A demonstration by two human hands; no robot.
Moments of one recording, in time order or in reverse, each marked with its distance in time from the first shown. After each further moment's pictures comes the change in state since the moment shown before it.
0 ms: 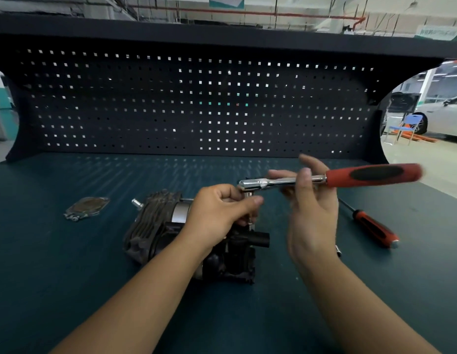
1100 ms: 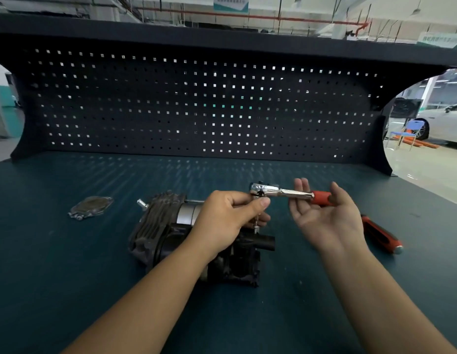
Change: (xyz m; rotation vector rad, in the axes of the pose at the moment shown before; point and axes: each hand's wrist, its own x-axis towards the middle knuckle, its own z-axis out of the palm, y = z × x) left_hand -0.005 0.003 -0.001 0.066 -0.068 0.038; right_hand 0.030 -0.004 -0.021 0.585 0.375 0.652
